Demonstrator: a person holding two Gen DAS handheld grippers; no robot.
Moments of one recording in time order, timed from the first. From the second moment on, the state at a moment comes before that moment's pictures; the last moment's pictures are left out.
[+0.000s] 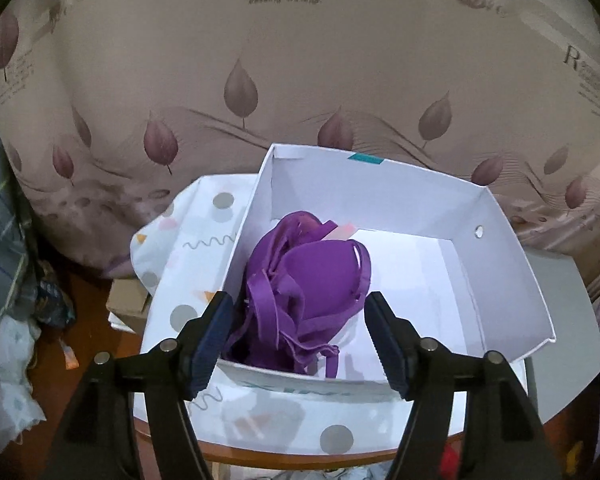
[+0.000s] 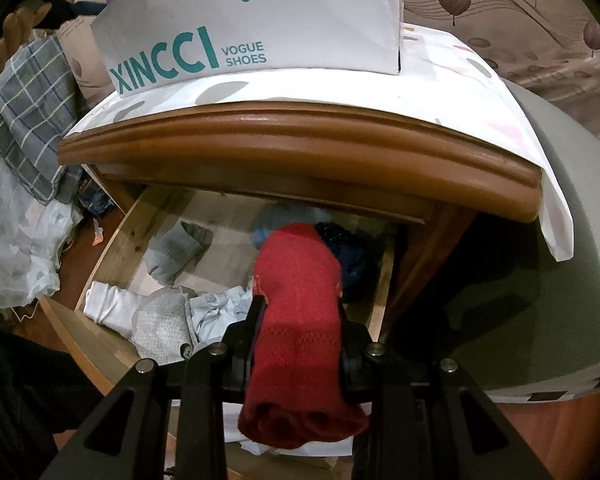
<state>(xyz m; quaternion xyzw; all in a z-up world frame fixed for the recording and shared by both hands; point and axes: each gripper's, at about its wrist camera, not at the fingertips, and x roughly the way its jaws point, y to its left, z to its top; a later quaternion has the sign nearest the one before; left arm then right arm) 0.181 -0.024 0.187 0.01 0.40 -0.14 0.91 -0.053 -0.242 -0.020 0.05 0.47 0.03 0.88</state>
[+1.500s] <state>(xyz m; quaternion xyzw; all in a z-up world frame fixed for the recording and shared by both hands) 0.045 0.115 0.036 -0.01 0.40 0.05 0.92 0.072 -0.253 0.226 -0.02 0.38 -0.01 0.93</state>
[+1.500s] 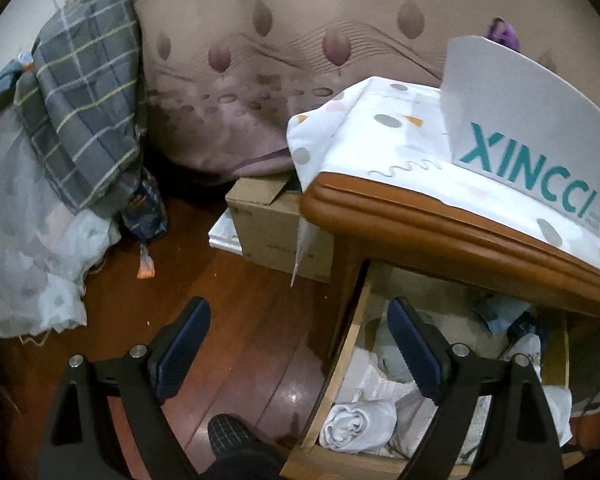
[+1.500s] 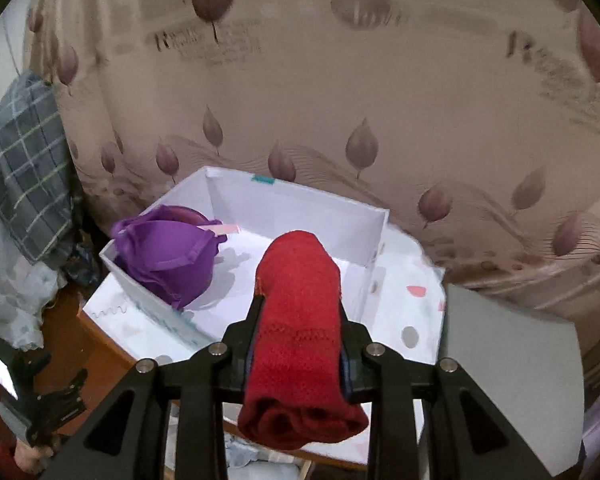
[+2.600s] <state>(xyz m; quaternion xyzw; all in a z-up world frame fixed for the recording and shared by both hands) 0.055 0.134 0.028 -0.04 0.43 0.06 0.90 0.162 -0.257 0.168 -0.06 0.46 -0.09 0.88</state>
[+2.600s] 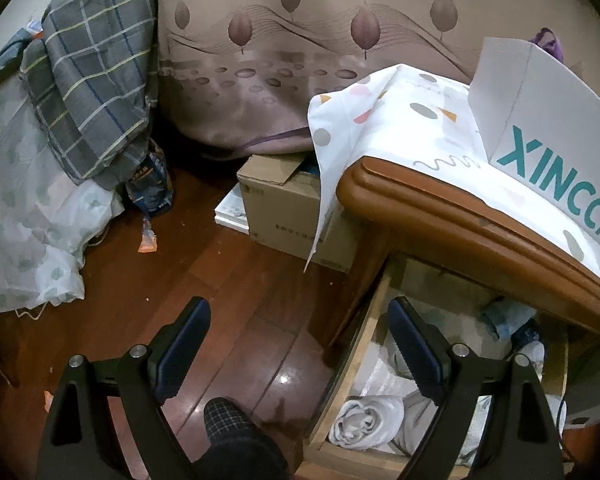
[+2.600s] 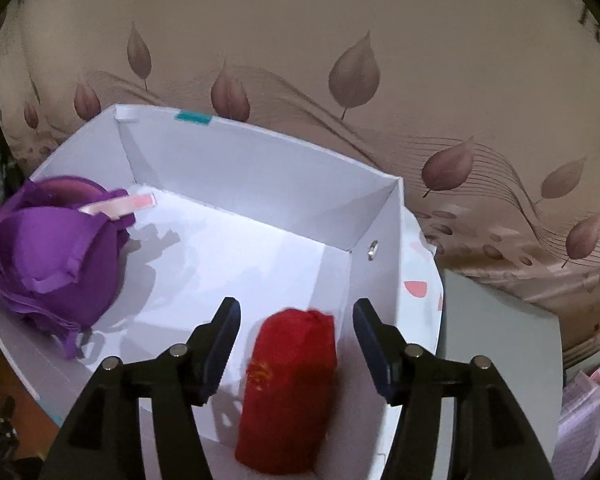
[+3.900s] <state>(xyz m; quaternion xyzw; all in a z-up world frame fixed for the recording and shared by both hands) 0.056 0.121 0.018 -0.03 0.45 0.04 0.89 -0.004 -0.192 -0.034 -0.07 0.59 0.07 0.80</state>
